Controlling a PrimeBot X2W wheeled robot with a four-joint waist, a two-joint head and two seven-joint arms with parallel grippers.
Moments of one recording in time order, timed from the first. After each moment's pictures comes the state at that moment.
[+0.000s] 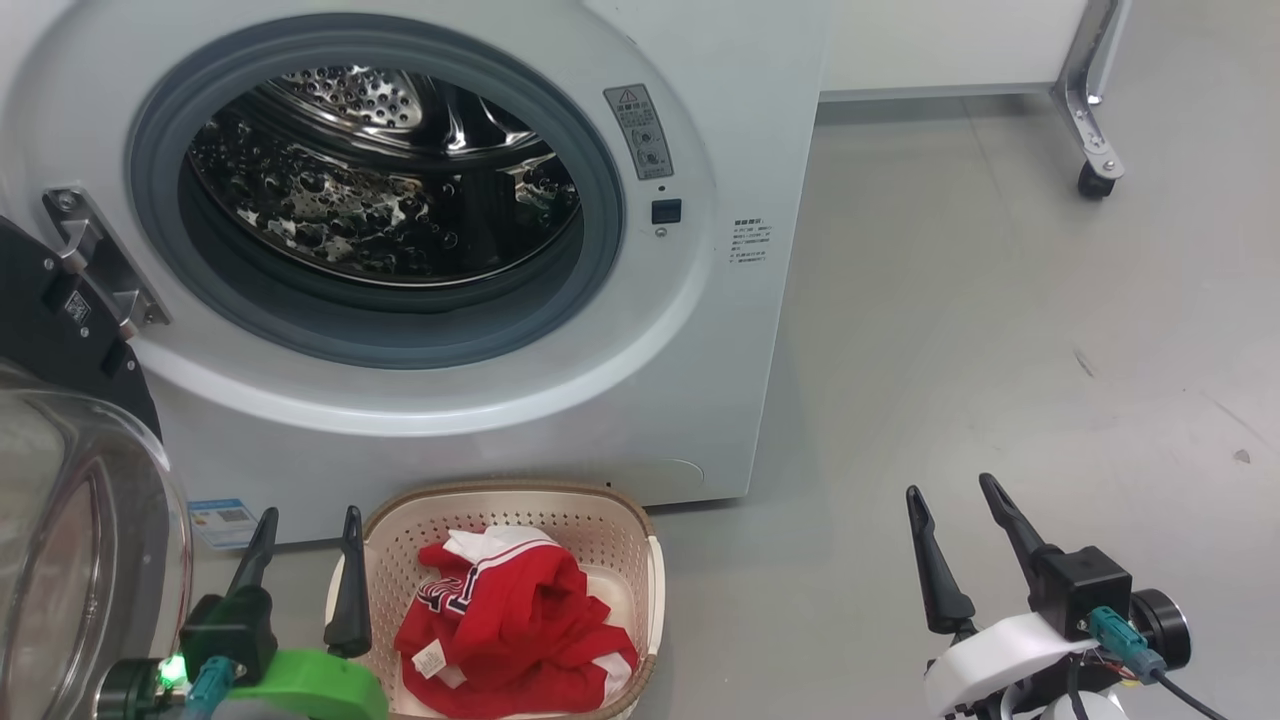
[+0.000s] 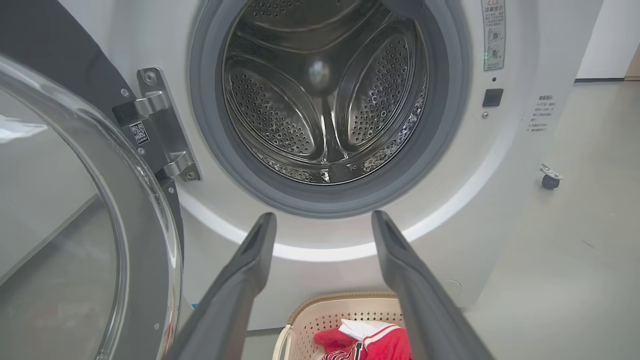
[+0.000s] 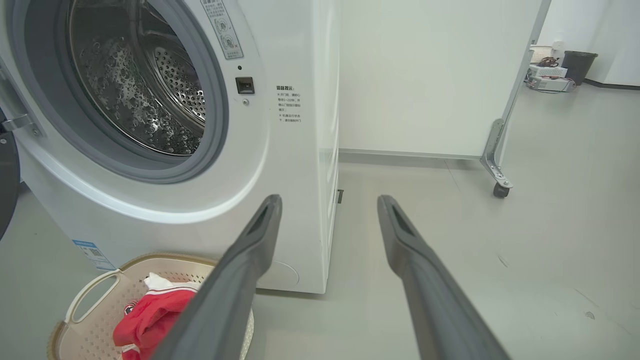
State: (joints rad) left arm -0.03 0.07 -0.14 0.27 -0.27 0.06 -0.26; right arm 0.02 -0.10 0.25 0.23 0.26 -0.04 -0.25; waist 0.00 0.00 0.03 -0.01
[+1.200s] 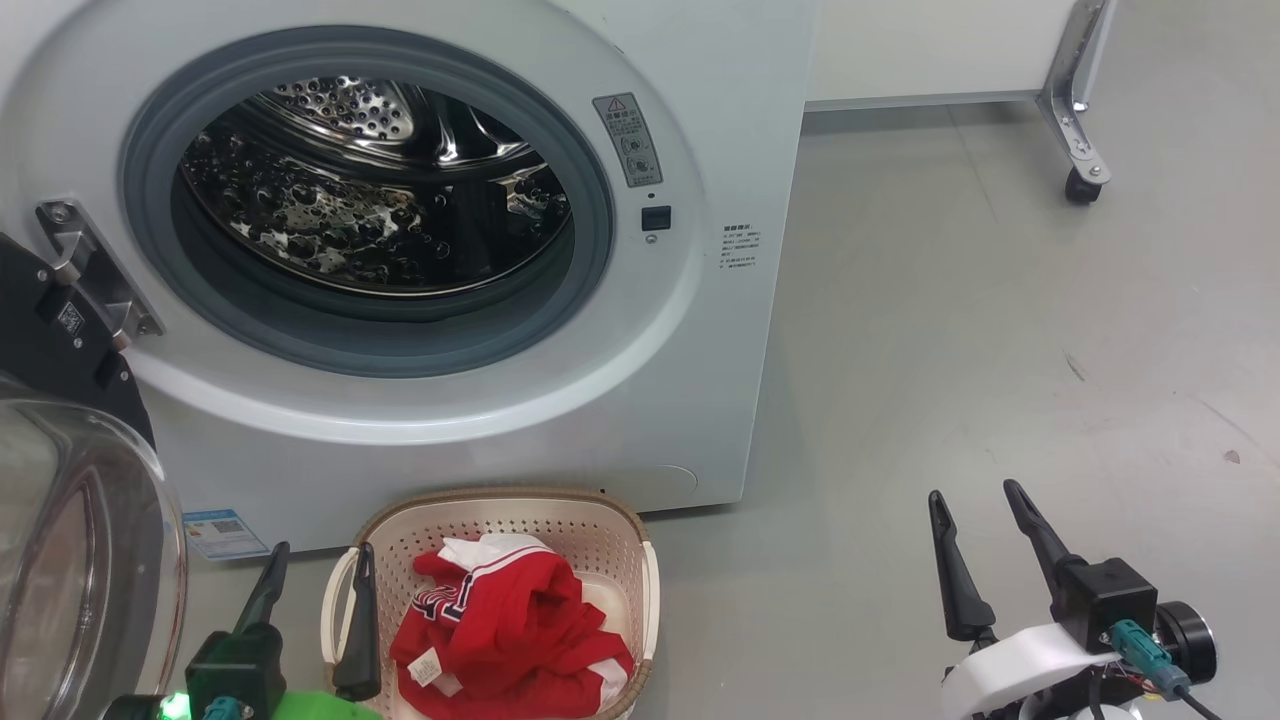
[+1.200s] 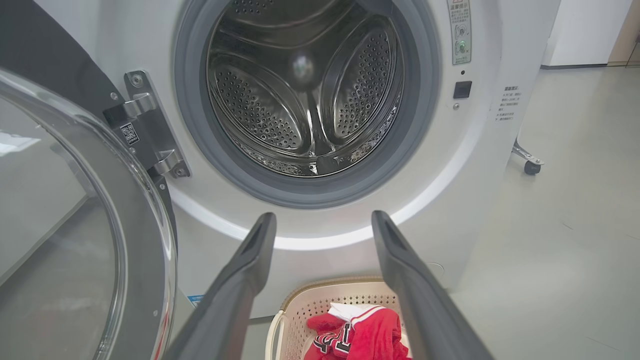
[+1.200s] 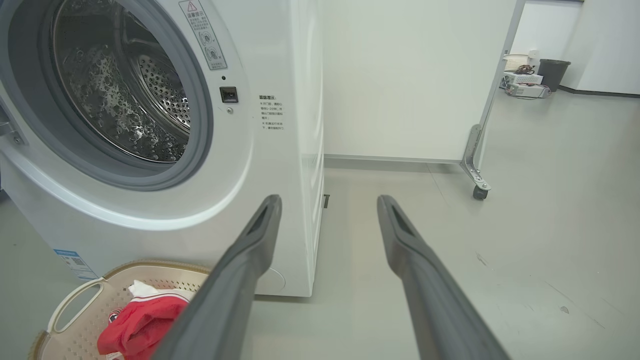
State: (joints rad) left arm 0.11 0.10 -0.16 0.07 -0.26 0.08 -0.16; right arm 0.07 -0.11 0.23 0.16 0.26 -0.06 -0.24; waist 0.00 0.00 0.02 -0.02
